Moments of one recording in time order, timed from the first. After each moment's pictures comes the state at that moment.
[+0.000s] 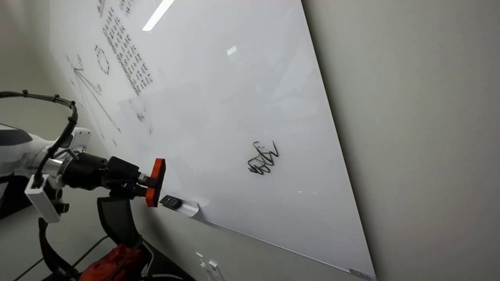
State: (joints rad) arm -0.06 -0.66 0.07 -2.76 -0.96 2.18 0.83
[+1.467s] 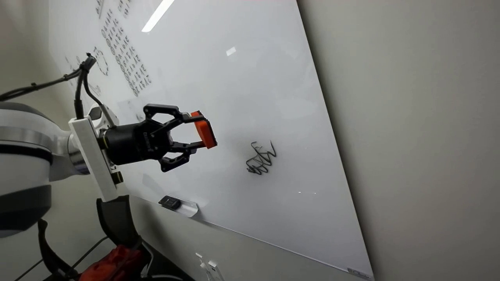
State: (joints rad) arm -0.13 -0.68 -0.28 -2.77 -1.90 2.23 0.65
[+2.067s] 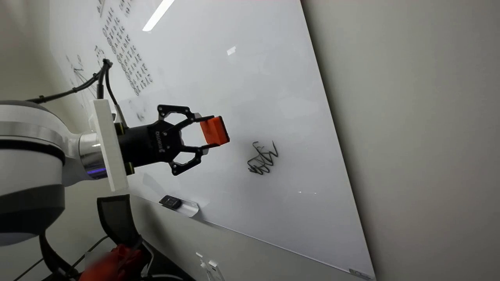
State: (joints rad) arm -0.13 -0.66 -0.41 -2.76 -2.12 2.35 0.41
